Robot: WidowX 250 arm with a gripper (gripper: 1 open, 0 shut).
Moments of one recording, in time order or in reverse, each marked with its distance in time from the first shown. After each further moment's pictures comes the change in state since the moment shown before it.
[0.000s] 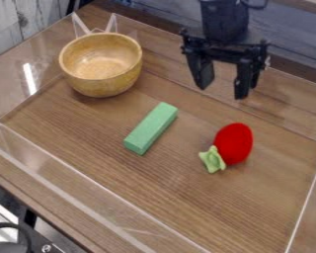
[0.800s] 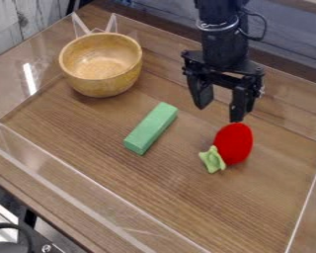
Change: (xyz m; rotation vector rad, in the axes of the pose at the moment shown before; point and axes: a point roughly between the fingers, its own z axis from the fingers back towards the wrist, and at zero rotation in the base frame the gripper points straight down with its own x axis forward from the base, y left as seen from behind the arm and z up) arm -0.006 -0.008 -0.023 0.015 0.013 -0.095
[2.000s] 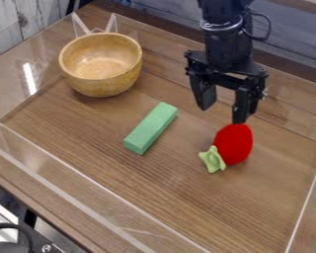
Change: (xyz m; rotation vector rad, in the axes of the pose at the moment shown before) arm -0.002 -0.006 0.002 -0.006 0.010 -0.028
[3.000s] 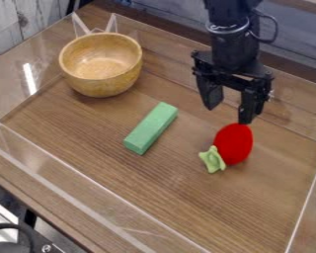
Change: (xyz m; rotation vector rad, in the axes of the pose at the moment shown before) arm 0.007 -0.002 -0.005 0.014 -0.030 -0.027
